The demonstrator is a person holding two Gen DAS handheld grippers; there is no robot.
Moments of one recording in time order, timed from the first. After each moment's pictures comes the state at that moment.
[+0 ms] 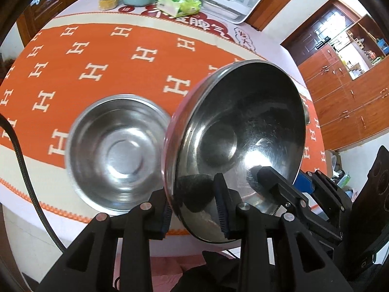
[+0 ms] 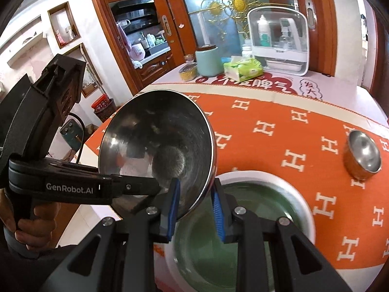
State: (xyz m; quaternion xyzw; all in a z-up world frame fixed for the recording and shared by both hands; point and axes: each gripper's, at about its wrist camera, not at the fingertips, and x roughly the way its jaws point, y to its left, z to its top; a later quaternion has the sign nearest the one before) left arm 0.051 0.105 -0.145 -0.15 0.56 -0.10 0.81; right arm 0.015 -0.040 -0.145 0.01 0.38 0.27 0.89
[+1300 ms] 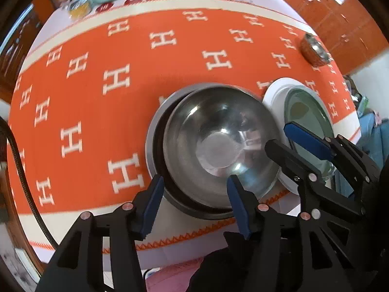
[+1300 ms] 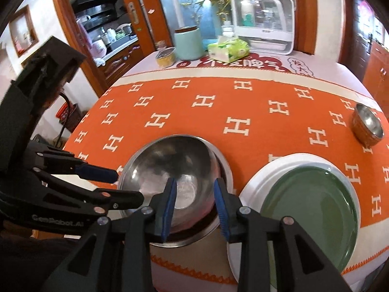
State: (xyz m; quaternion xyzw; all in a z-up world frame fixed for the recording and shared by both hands) left arm 0.091 0.180 -0.162 0.06 0.62 -0.18 0.76; right arm 0.022 0.062 -0.174 0.03 0.41 0.12 0.90
